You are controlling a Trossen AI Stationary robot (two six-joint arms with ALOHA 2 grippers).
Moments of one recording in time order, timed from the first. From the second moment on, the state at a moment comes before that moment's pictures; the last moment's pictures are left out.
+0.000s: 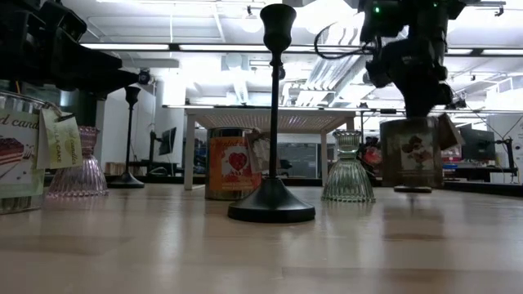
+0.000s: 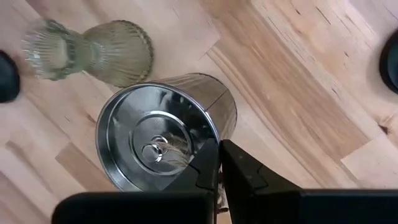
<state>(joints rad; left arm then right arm) -0.07 0.04 0.02 0.02 -0.14 -0.01 -0.25 1.26 0.93 -0.99 -0.13 0.56</state>
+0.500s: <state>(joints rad) -0.07 0.04 0.02 0.02 -0.14 -0.01 -0.38 1.30 1.43 -1.11 -0.17 0.43</state>
